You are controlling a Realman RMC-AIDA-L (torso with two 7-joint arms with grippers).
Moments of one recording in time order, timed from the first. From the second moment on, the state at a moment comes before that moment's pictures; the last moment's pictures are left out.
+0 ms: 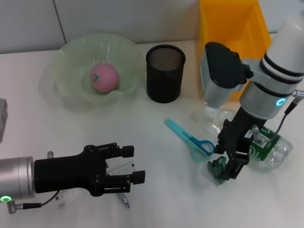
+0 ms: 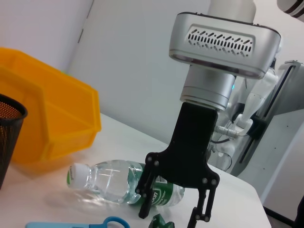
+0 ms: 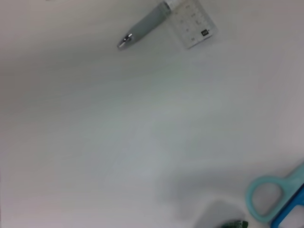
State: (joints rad) left arm -0.48 -2.05 1.06 0.46 1.71 1.62 -1.32; right arm 0.89 2.08 -1.27 -0.90 -2.67 -1.71 1.94
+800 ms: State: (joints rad) left arm -0.48 -2.05 1.06 0.46 1.71 1.61 -1.32; right arm 0.90 2.08 -1.31 -0.85 -2.66 -1.66 1.93
